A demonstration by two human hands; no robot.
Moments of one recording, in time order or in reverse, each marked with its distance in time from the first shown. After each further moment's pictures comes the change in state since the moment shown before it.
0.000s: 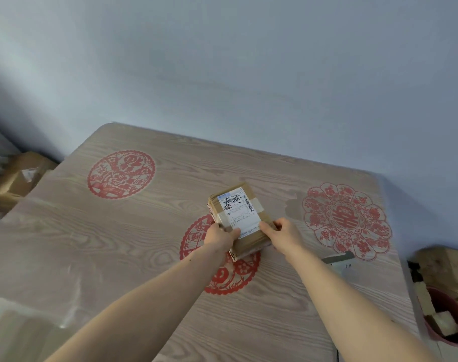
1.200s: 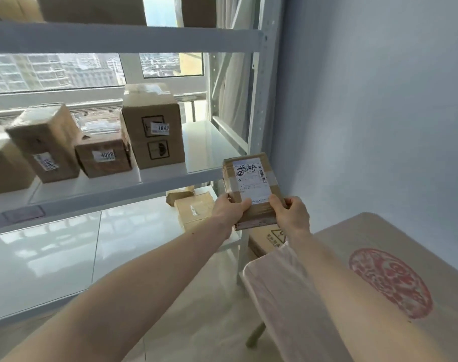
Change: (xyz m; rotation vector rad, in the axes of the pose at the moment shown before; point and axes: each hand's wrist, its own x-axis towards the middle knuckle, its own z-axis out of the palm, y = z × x) left_hand -0.091 -0.064 -0.678 -0.504 0.767 0.219; right_hand -0.245 -0.431 0.539 -0.060 -0.449 -0.727
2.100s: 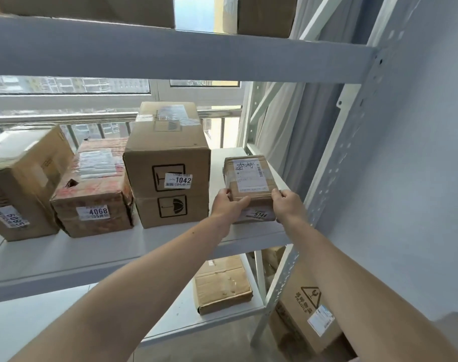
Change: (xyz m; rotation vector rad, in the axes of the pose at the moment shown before) left_hand 0.297 0.076 -0.081 -0.126 0.099 0.097; right_hand 0.268 -0.125 0.192 -0.183 -0.143 -0.049
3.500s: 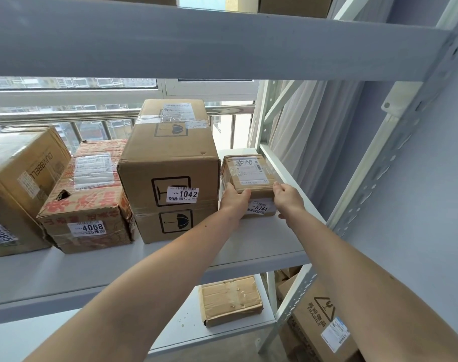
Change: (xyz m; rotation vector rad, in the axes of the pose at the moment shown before) left_hand 0.100 -0.011 0.004 0.078 0.070 -0.030; right_hand 0.078 -0.022 0.047 0.071 -0.119 0.030
